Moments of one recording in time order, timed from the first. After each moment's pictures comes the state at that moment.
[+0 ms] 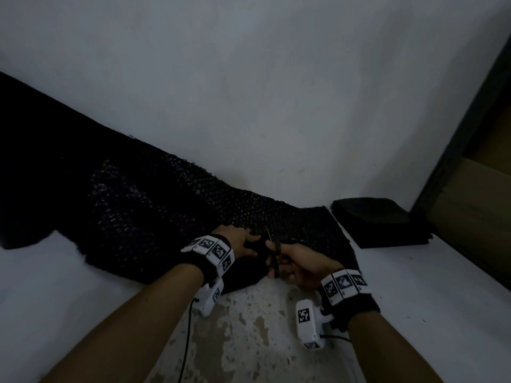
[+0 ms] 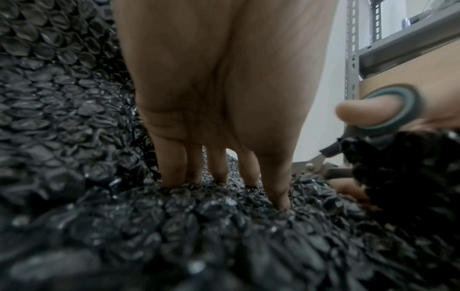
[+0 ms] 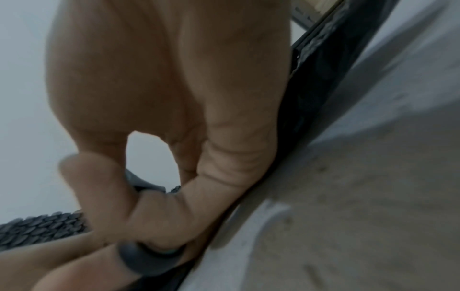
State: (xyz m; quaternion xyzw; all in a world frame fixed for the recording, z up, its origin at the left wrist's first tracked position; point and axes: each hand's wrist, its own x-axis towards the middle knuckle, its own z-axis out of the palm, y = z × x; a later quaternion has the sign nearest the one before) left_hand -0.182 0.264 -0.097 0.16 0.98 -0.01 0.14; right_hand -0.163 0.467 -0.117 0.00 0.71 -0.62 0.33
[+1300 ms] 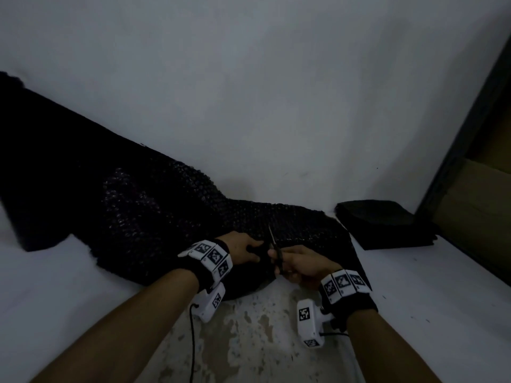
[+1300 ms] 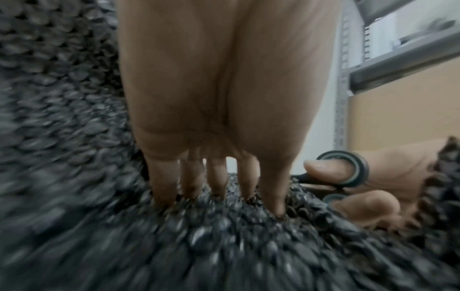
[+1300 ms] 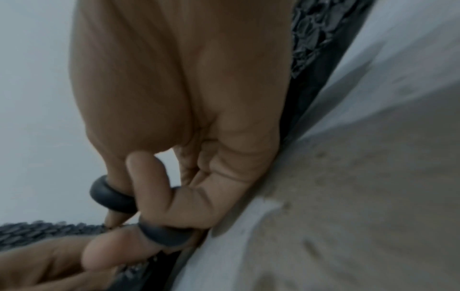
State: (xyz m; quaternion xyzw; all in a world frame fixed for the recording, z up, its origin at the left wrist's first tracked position) left_hand -0.169 0.257 -0.098 0.17 0.97 0.11 0.15; right_hand -0.162 0.466 -0.126 -0.06 0.73 -0.63 0.27
